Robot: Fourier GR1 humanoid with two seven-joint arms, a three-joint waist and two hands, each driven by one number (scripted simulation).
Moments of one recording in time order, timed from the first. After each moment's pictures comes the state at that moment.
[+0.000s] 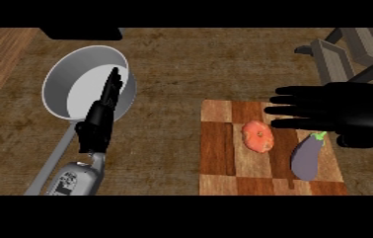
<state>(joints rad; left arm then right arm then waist) -0.19 0.17 -0.24 -1.50 0.00 0.33 0.02 -0.50 -0.95 0.42 -1.63 0.62 0.38 -0.82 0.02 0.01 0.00</state>
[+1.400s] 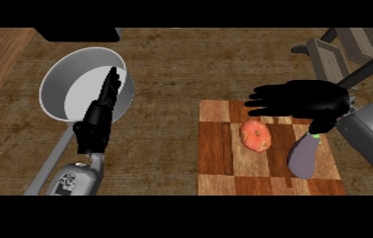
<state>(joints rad) -0.18 0.13 -0.19 -1.52 -0.05 0.29 0.04 -0.61 -0.73 0.54 -1.24 0.81 0.28 -0.92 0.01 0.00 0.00</state>
